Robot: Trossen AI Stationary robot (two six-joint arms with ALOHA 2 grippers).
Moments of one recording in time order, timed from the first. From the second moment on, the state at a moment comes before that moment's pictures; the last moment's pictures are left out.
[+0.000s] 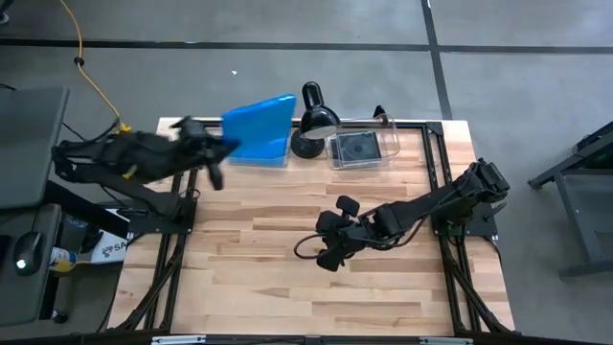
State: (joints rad) left arm -0.22 0.93 1.39 -0.75 -0.75 -0.31; right arm 0.38 1.72 1.49 -0.68 0.46 0.60
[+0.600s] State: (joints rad) left arm 0.67 1.12 1.39 -0.41 0.16 -0.22; right arm 0.46 1.72 1.49 -0.77 0.43 0.67
